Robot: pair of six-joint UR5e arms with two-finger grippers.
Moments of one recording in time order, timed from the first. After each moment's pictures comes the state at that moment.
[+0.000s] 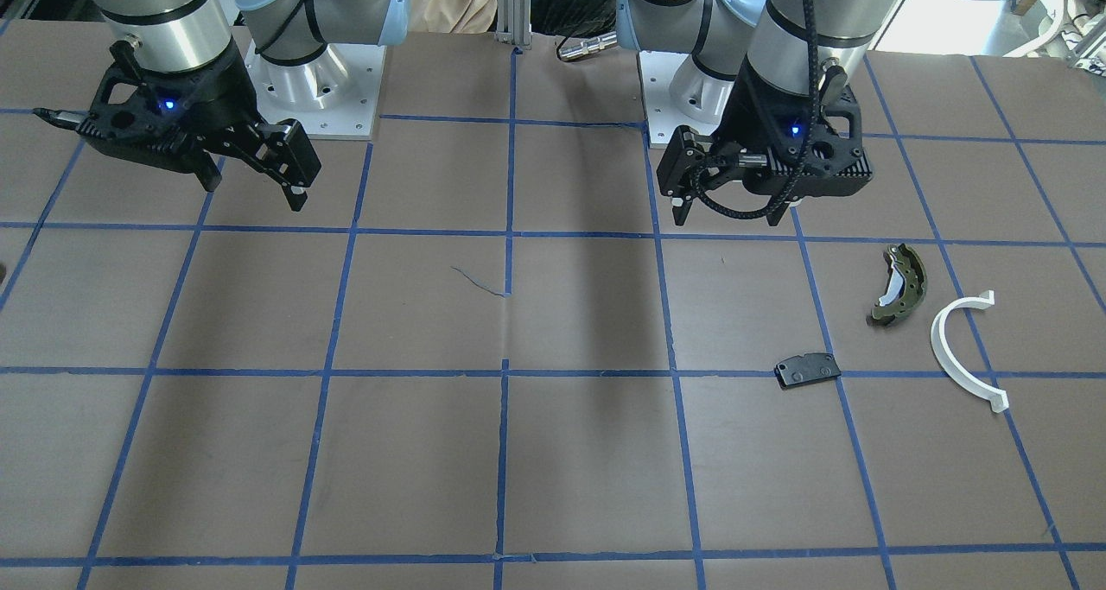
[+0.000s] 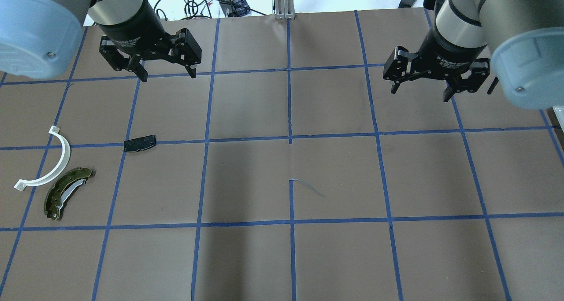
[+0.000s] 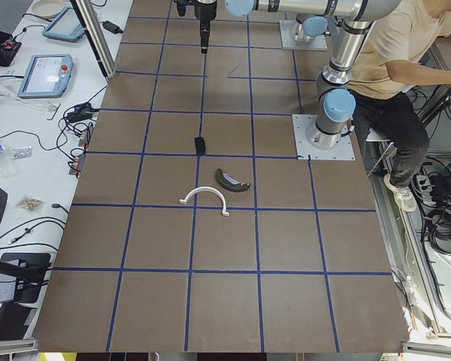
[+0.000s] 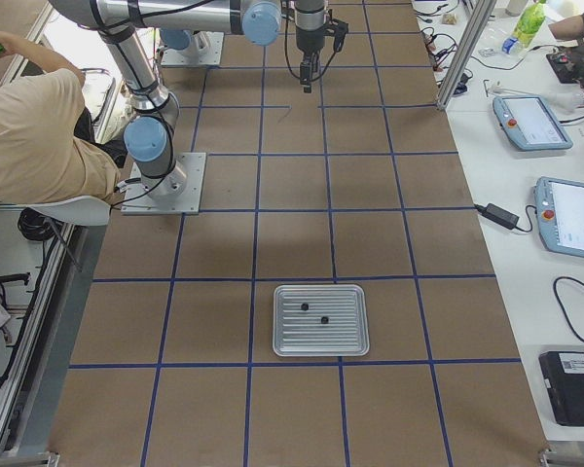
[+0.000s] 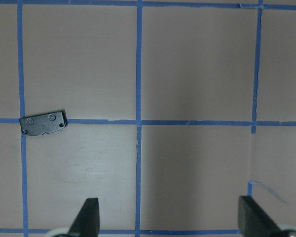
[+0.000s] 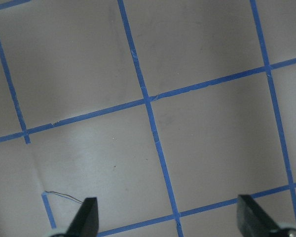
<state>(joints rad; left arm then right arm) -1.63 -1.62 -1.51 -1.50 1.56 -0.08 1.55 -1.63 1.70 -1.71 -1.58 0.23</state>
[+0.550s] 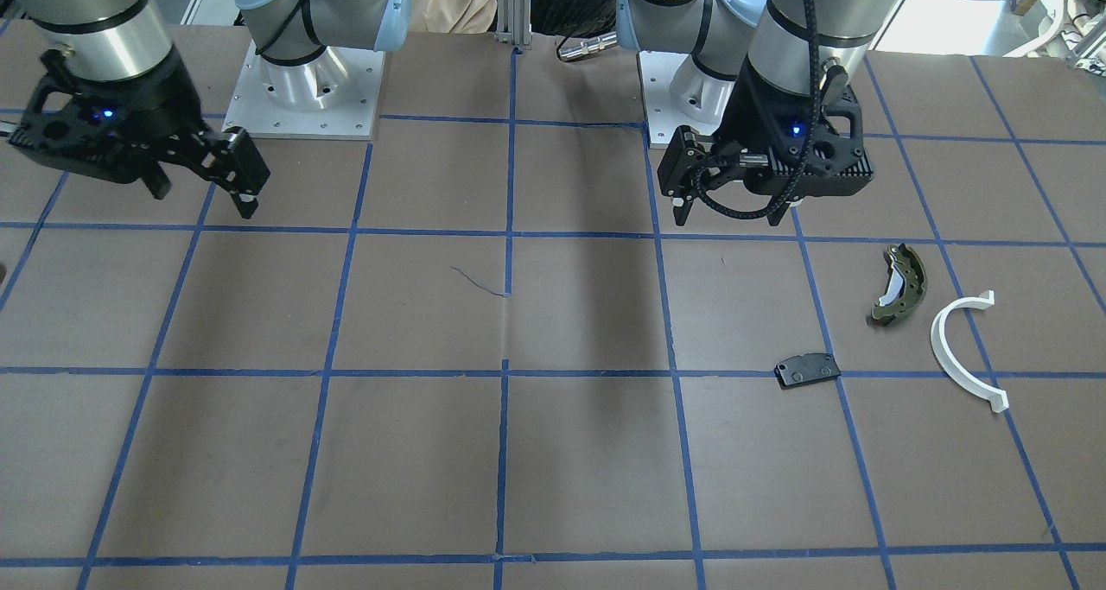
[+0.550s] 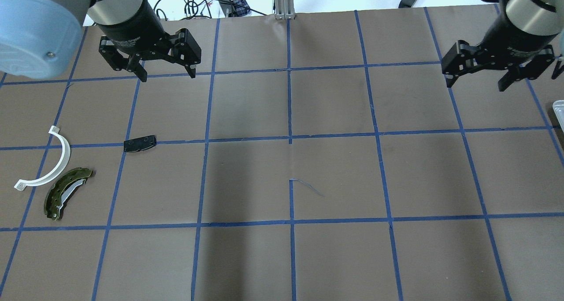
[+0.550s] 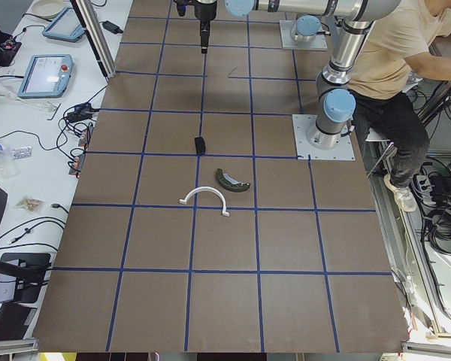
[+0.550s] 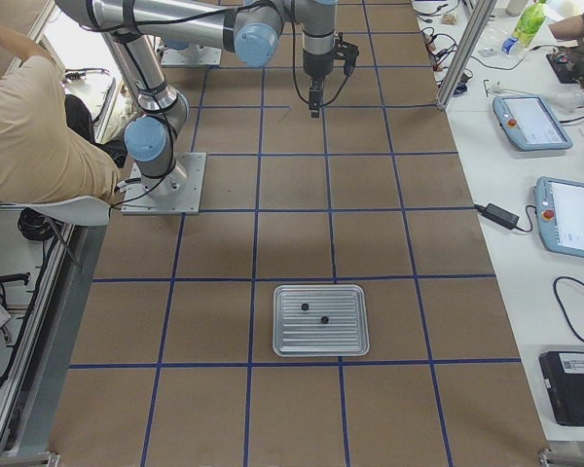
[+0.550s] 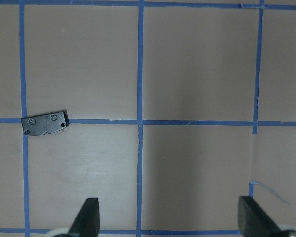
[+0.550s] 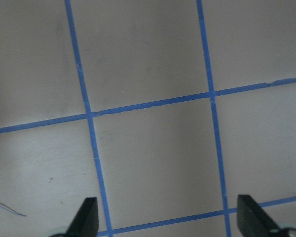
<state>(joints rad) -1.62 -1.62 -1.51 -1.50 1.56 -0.08 1.31 -1.63 1.70 -1.71 -1.60 -0.13</state>
